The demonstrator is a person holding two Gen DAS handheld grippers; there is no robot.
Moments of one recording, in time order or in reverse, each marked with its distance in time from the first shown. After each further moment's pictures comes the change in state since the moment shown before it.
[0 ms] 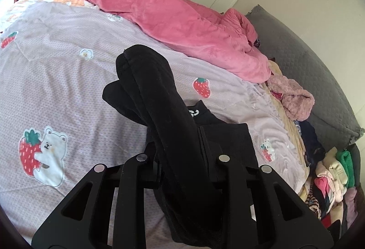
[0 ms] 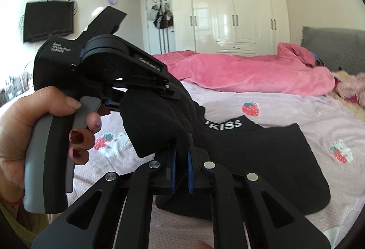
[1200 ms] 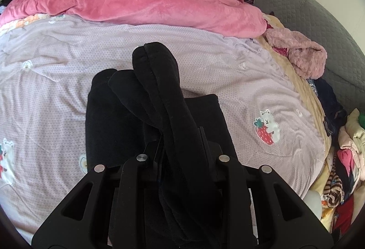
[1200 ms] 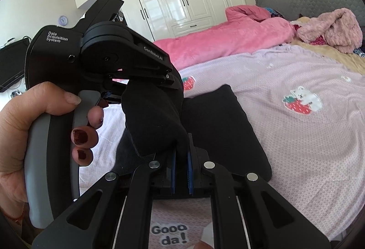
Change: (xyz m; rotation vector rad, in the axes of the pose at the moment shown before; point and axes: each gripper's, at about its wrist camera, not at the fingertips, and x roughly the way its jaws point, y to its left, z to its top) left arm 0.111 -0.143 -0.028 0.198 0.171 0.114; right arm -0.031 -0.127 -0.031 0.295 0.093 -0.116
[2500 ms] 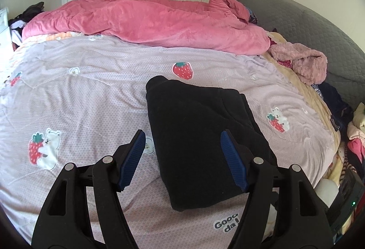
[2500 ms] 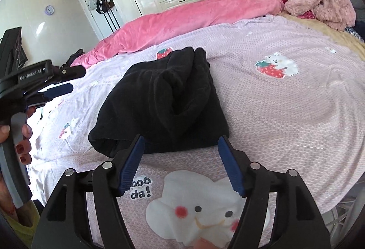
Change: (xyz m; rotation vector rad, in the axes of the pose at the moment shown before) left arm -0.092 0.050 -0.059 0.045 -0.188 0.080; right arm -0.025 -0.048 -0.017 0.052 0.164 -0.038
